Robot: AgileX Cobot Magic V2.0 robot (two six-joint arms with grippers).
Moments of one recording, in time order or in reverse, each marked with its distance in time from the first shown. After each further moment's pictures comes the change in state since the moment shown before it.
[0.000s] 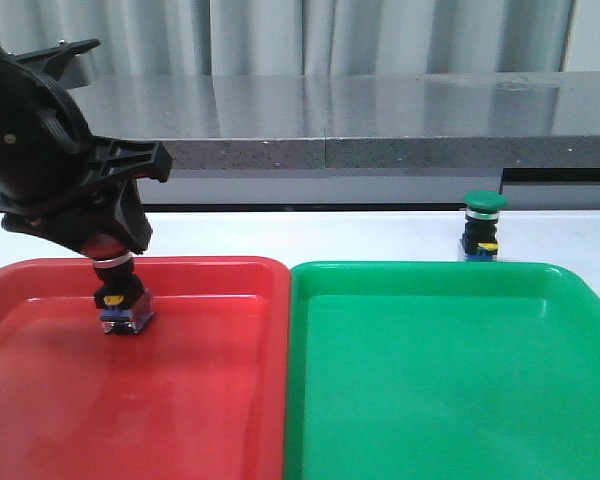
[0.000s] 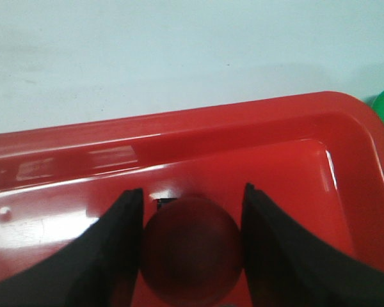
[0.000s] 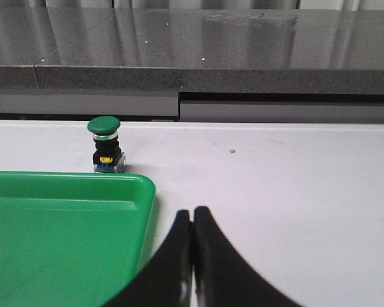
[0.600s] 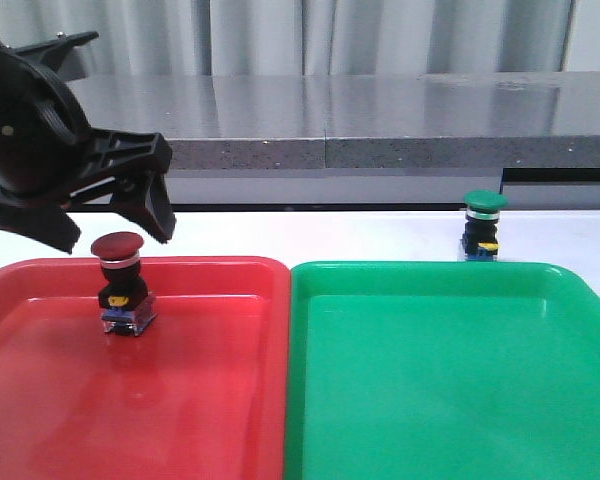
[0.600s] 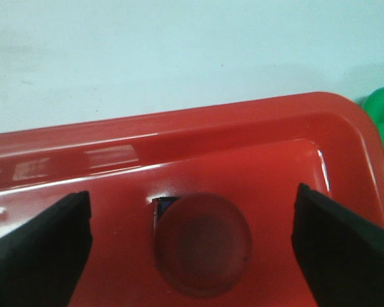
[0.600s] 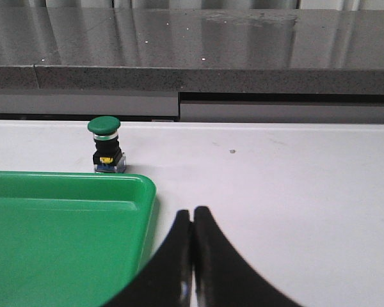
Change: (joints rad) left arm 0.000 -0.025 0.000 -0.003 0.002 -0.002; right arm 0.000 0.000 0.000 0.000 0.000 0.000
